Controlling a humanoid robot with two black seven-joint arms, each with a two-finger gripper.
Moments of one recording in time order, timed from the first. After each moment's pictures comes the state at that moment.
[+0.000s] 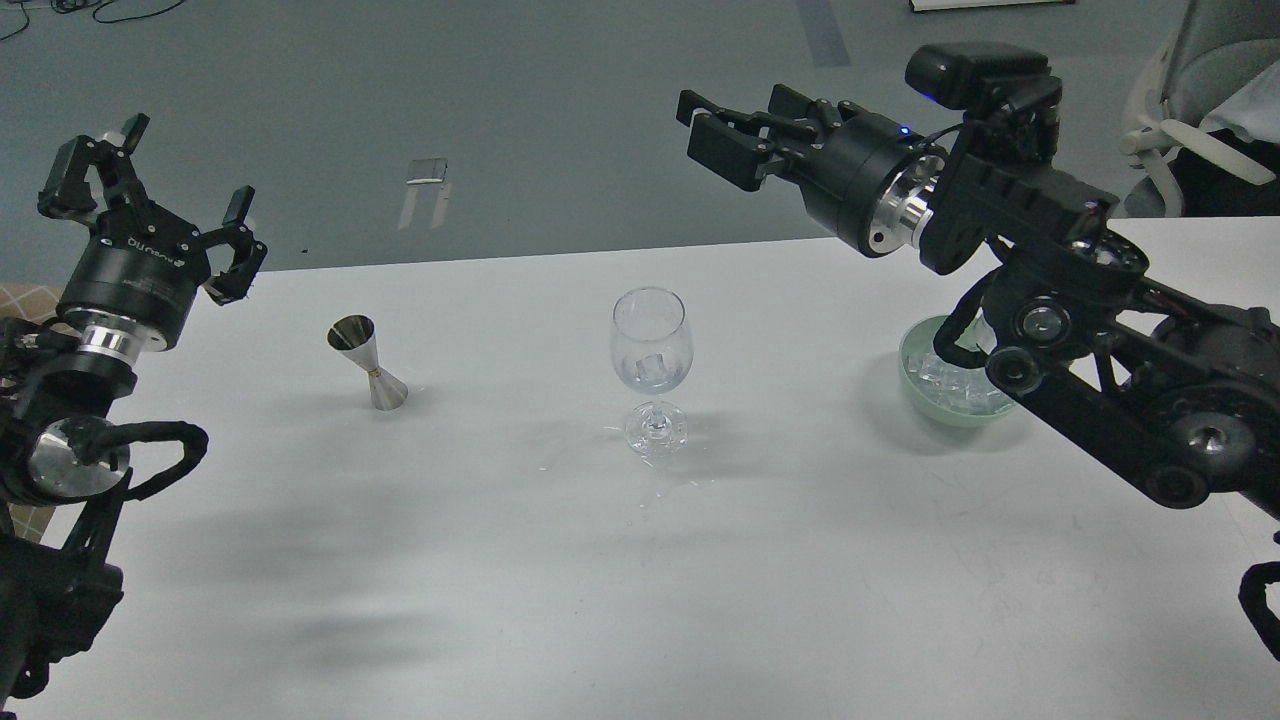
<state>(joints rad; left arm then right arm) -0.33 0.44 -1.46 -1.15 0.41 -0.32 -0.14 0.78 -0.33 0.85 1.60 -1.76 0.16 -0.33</state>
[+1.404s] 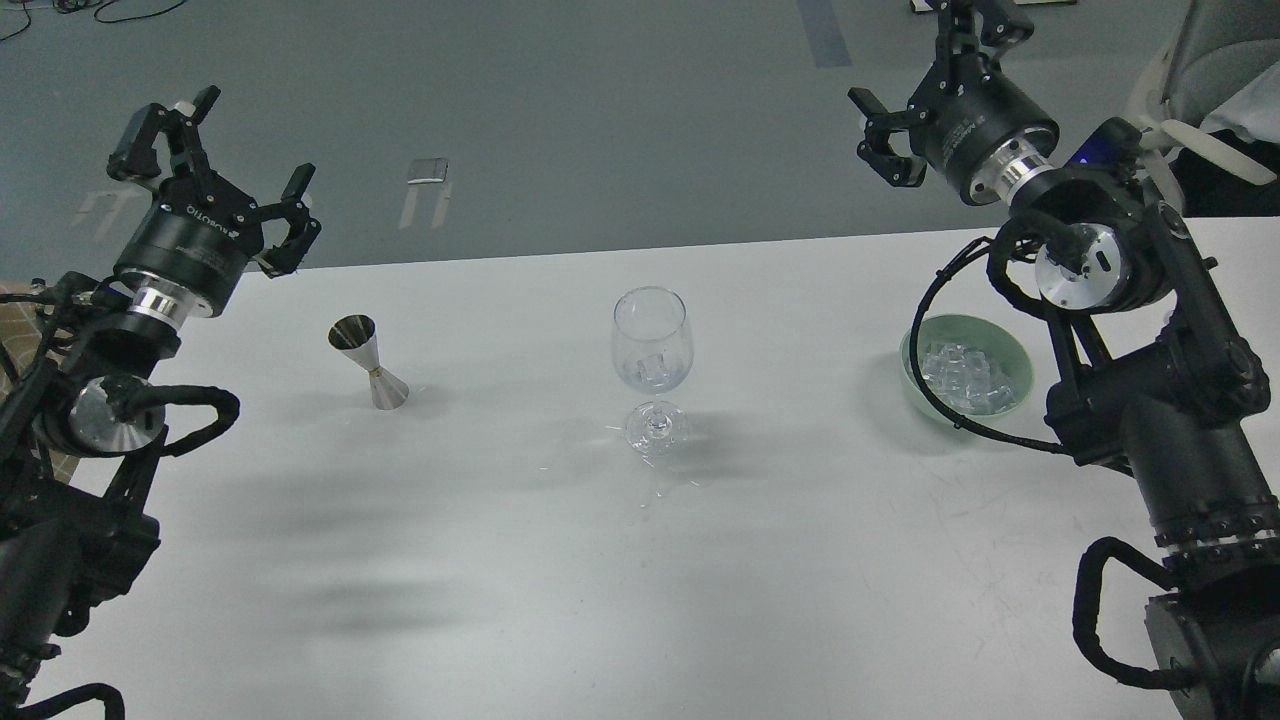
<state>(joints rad) -0.51 0.40 -1.38 -0.98 0.42 -0.39 -0.10 0.73 0.00 1.52 1.01 -0.78 0.23 -0.20</state>
